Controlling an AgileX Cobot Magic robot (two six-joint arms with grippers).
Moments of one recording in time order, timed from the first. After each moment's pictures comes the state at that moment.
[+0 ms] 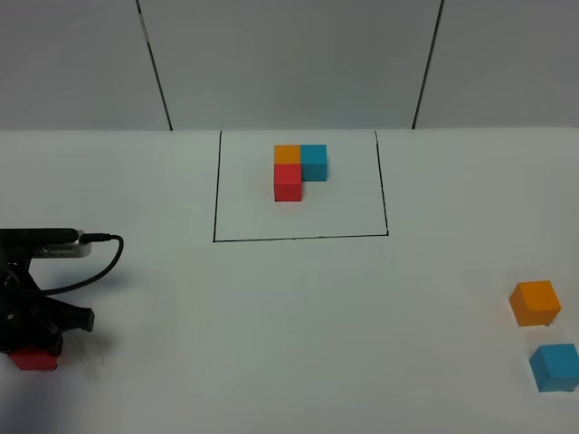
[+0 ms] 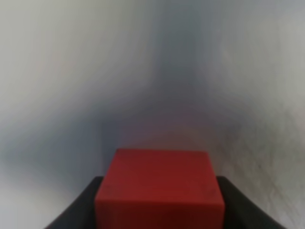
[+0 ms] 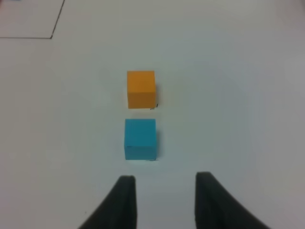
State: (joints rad) left arm -0.02 1.79 -0.82 0.16 0.48 -0.19; right arm 0.08 0.05 -0.50 -0.07 1.07 0.04
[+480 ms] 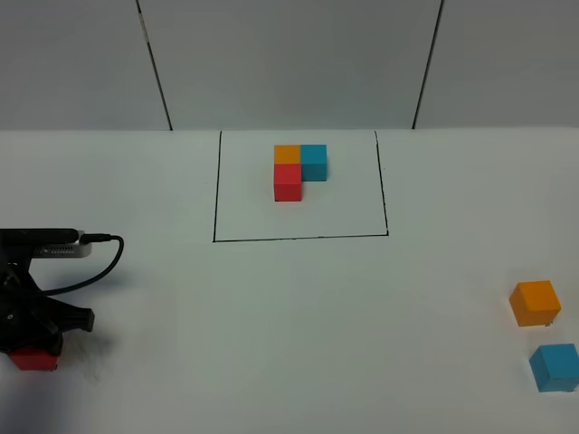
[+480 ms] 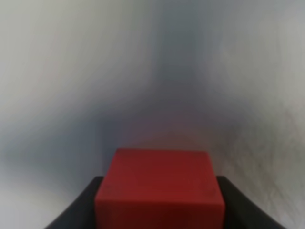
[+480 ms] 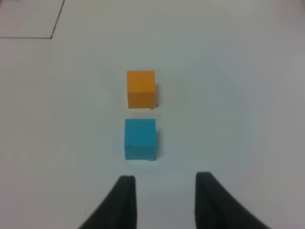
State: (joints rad) left arm -0.02 1.79 -0.82 0.16 0.48 -0.18; right arm 0.08 0.05 -0.50 -0.07 1.07 0.04
